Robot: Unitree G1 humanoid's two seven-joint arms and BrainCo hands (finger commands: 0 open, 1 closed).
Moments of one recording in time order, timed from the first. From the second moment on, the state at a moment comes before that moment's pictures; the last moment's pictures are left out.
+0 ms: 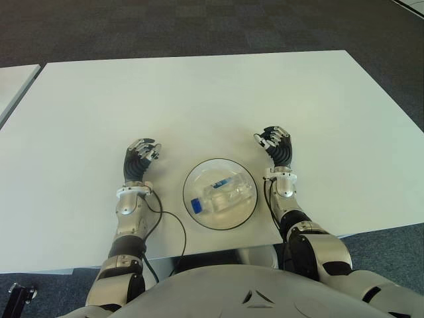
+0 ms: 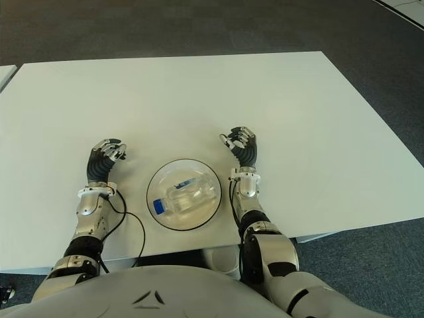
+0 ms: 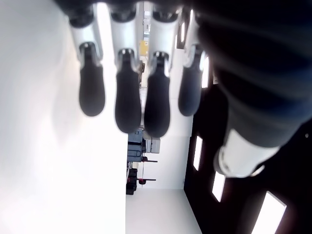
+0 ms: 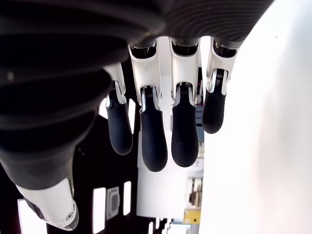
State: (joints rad) left arm -0.07 0.07 0.22 0.67 -0.16 -0.54 -0.08; right arm -0.41 -0.04 -0.09 1.14 -0.11 -0.83 -0.25
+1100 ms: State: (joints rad) left arm -0.06 0.07 0.23 0.66 -0.17 -0.53 -0.08; right arm -0.38 -0.11 0.02 0.99 -0.20 -0.57 -0.24
